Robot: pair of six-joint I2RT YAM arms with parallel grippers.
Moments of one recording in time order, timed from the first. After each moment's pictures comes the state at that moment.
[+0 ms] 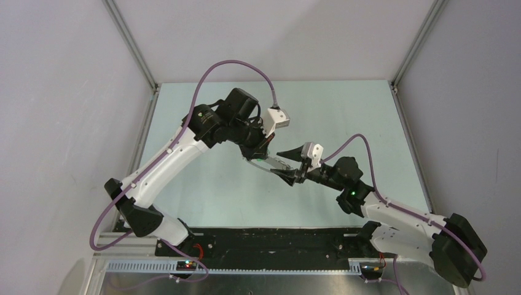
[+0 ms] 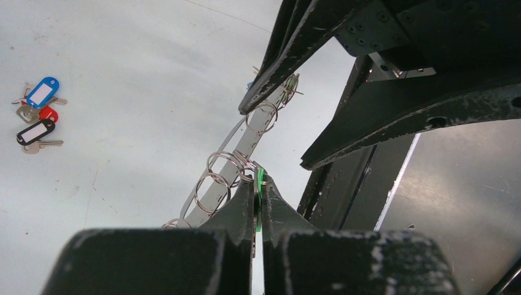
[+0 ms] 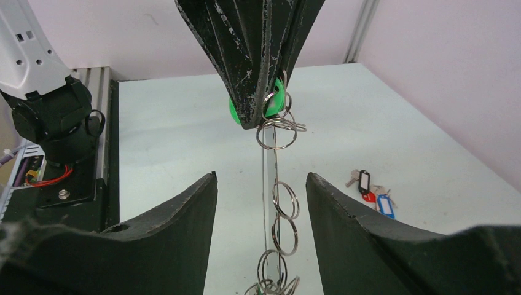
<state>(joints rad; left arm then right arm) -0.79 1.49 1.73 -1.15 0.37 0.24 0.80 1.01 0.46 0.71 -0.43 -0.06</state>
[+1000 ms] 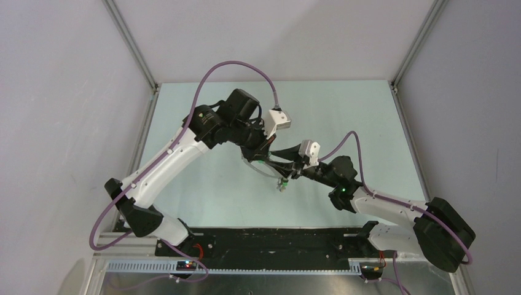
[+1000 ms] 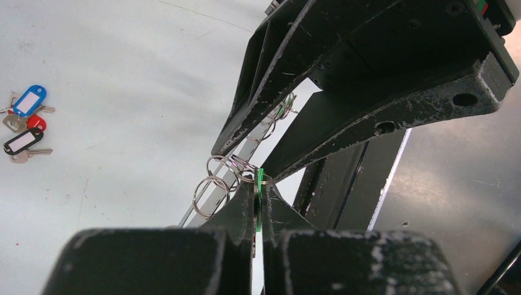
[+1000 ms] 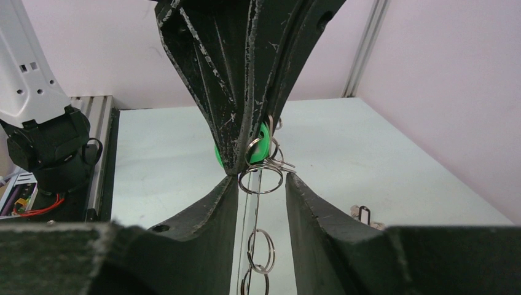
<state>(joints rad) -0.80 1.49 1.73 -1.15 0.40 0.24 0.81 1.15 0.47 0.97 -0.44 -0.04</state>
